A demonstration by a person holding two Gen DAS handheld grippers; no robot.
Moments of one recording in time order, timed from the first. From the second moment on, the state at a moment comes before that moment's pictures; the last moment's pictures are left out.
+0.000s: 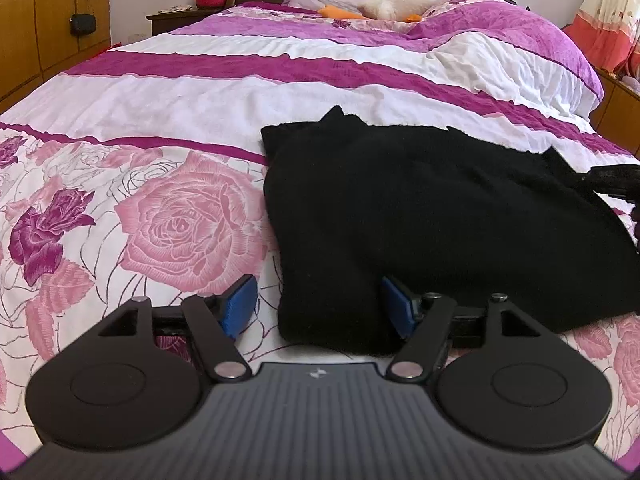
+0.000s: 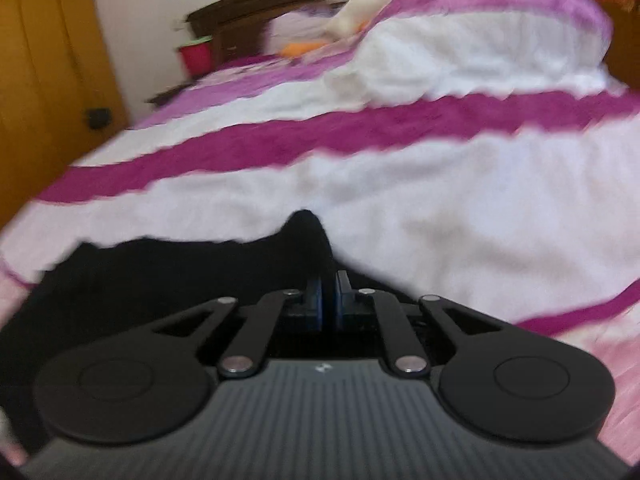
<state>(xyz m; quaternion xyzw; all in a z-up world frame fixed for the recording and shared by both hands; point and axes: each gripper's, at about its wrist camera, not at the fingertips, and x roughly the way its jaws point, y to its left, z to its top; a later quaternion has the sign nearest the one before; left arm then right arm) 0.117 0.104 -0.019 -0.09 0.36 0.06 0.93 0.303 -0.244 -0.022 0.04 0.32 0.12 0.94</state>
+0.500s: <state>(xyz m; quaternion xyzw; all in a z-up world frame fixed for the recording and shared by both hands) 0.111 0.106 -0.011 -0.09 0.36 0.06 0.93 0.229 -0.299 -0.004 0.16 0.34 0.10 0.92</state>
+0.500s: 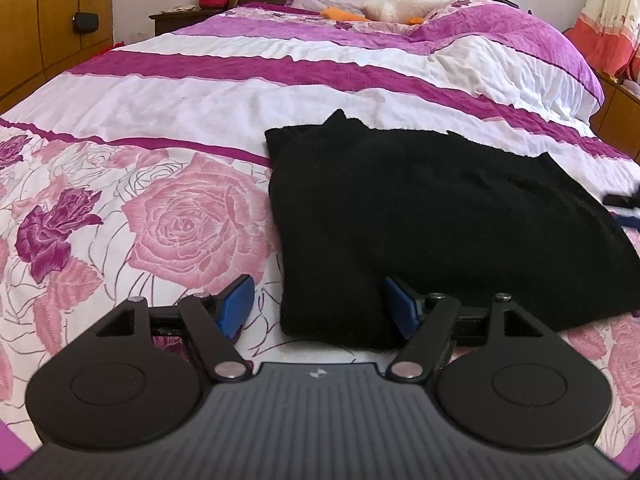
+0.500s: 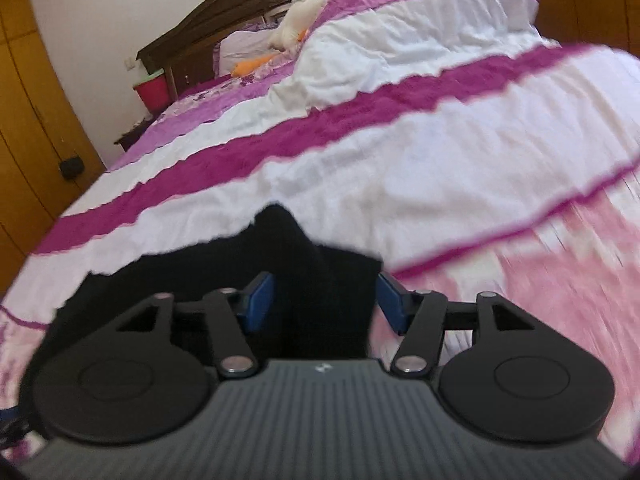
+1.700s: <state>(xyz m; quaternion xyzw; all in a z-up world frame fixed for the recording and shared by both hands) 0.096 0.107 -0.002 -0.10 0.37 0.08 0.92 0.189 -0.314 -0.057 0.40 0.29 0.14 0.86</state>
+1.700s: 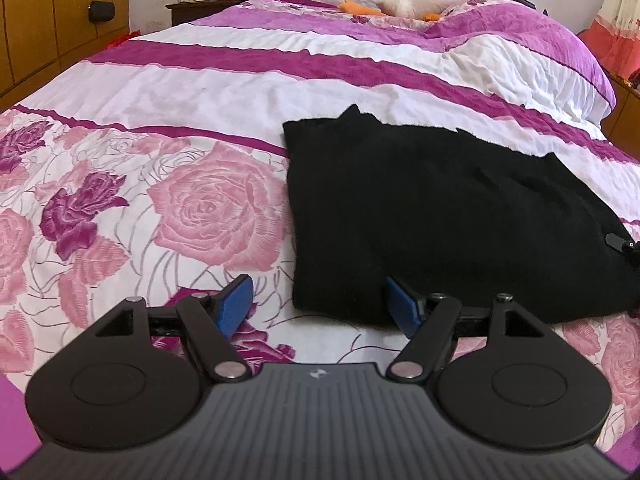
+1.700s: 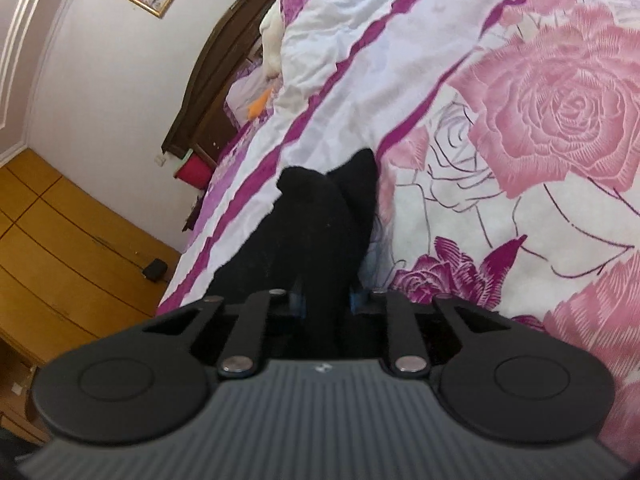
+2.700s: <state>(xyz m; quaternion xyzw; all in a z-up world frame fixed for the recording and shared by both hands) 0.070 0.171 0.010 -0.14 0.35 0.13 0.92 0.199 -0.142 0.075 0.18 0.23 0.26 0.92</state>
